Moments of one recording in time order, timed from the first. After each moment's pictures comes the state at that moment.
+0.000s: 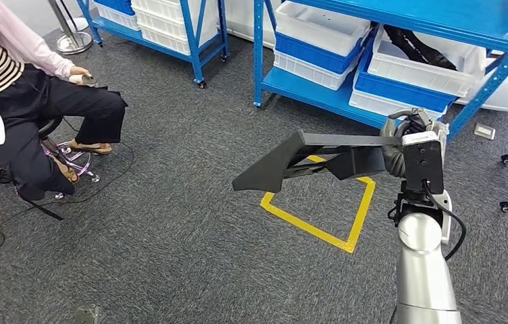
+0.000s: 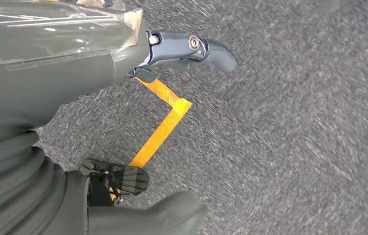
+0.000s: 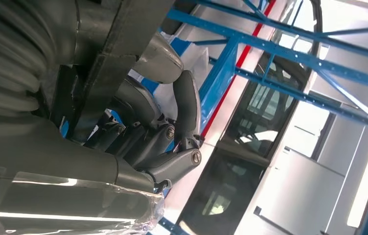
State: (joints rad) left arm -0.11 -0.10 0.80 -0.22 -0.29 0.09 -0.60; right arm -0.40 0.00 0.26 -1.43 0.52 -0.23 -0.24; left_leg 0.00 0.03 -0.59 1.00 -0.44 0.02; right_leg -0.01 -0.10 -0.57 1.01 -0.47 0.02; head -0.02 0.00
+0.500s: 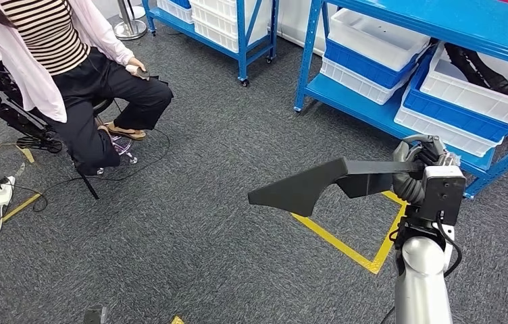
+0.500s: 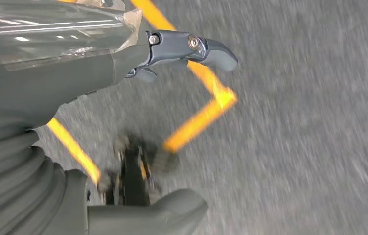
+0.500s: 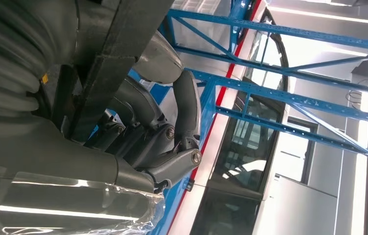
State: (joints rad) left arm -0.12 -0.13 0.82 -0.22 -0.31 -0.03 -0.46; right arm -0.29 0.05 0.20 -1.44 0.39 -0.26 -0.37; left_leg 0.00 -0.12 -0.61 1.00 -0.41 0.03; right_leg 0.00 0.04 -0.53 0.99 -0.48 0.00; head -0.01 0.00
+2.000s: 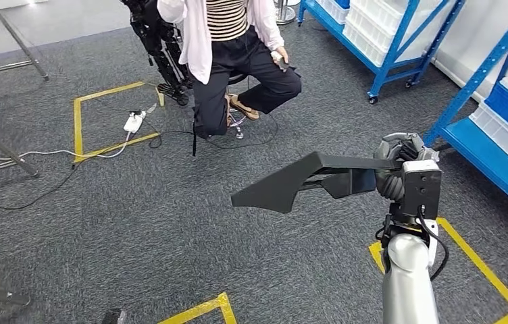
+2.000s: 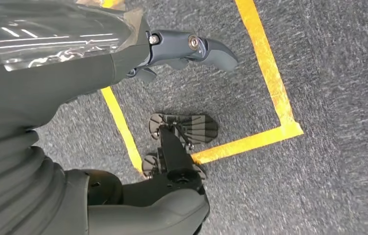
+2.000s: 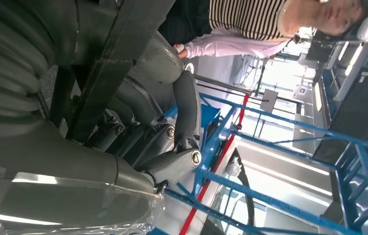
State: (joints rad) left arm -0.10 -0.13 0.77 -0.21 -0.38 -0.11 -0.33; right arm -0.30 0.10 0.22 -1.43 0.45 -0.23 -0.33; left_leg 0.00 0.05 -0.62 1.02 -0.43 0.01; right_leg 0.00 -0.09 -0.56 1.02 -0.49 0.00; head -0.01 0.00
